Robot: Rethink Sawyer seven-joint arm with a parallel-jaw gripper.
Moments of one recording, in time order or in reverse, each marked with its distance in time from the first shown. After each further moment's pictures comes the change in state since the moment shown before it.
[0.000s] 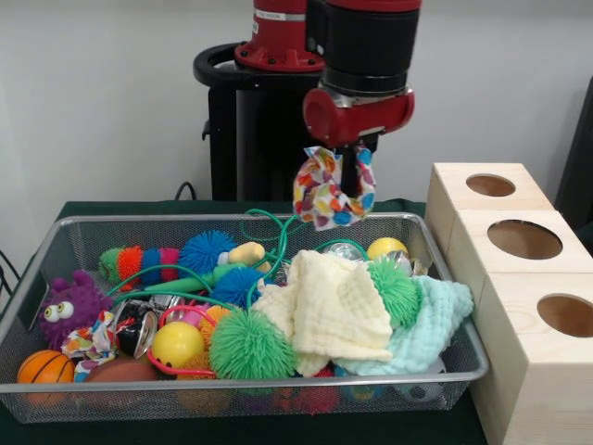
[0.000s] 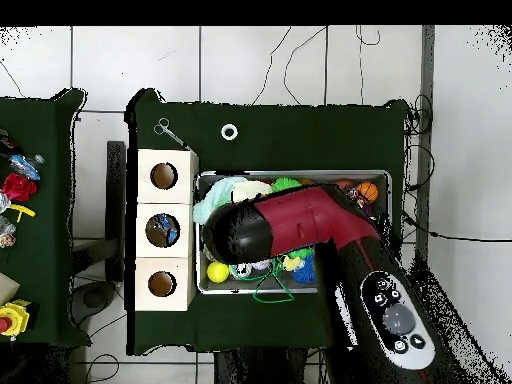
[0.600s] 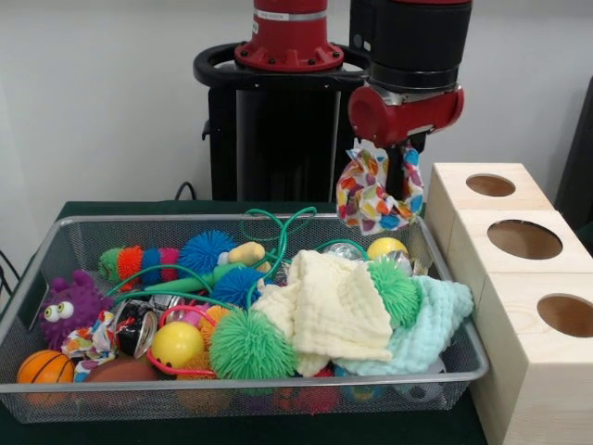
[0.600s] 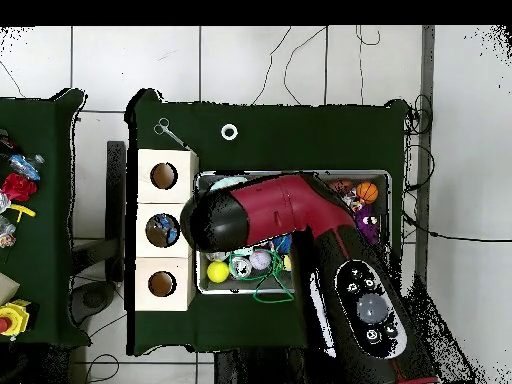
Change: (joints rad) arm 0.089 0.023 -0.052 -0.085 0.079 0.000 0.000
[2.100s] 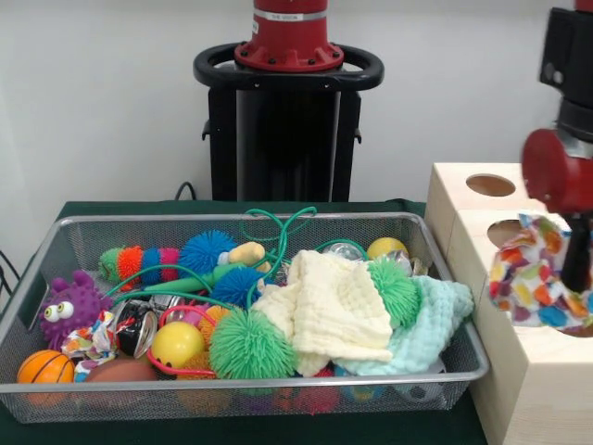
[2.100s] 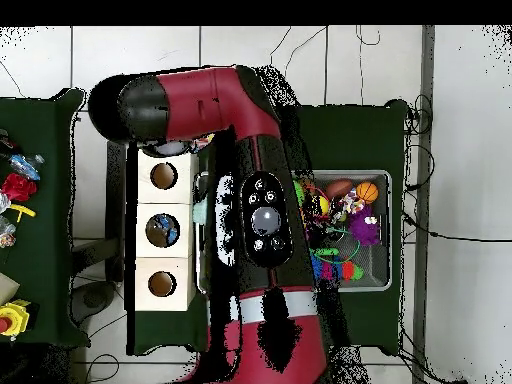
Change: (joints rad) arm 0.376 0.345 -0.291 -0.765 0.186 0.266 0.328
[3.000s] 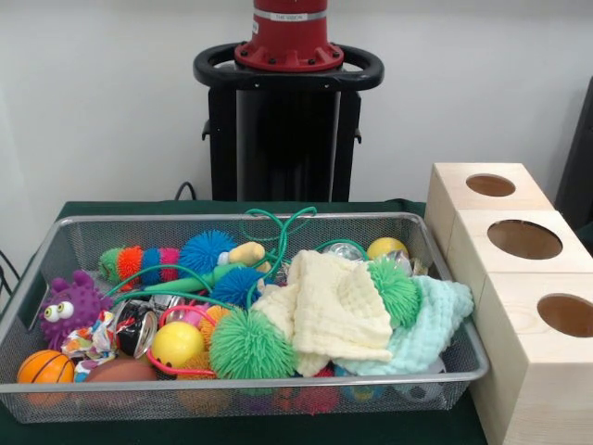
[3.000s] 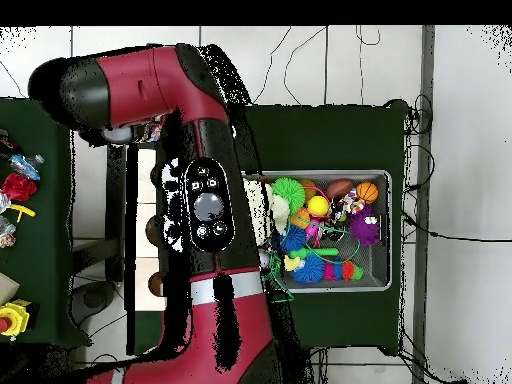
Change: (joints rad) arm 0.109 0.109 -0.036 -0.222 0.025 0.072 0.185
